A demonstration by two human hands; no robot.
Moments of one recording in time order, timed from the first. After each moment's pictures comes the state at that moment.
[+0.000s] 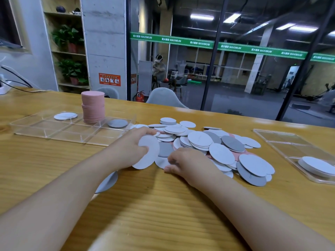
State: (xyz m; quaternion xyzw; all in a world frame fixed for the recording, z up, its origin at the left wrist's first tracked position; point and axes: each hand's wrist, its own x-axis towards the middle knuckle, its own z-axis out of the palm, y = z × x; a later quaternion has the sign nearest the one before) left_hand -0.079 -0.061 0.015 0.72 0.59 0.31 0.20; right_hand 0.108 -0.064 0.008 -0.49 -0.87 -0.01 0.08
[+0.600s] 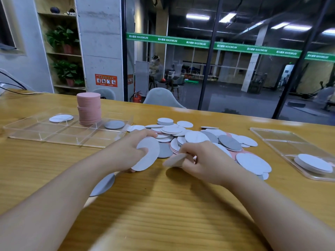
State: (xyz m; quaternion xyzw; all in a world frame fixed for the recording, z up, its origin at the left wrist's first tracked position) left_hand -0.074 -0.071 0.022 0.72 0.59 0.27 0.25; right_hand 0.142 -0.078 0.028 -0.47 -0.86 0.04 0.20
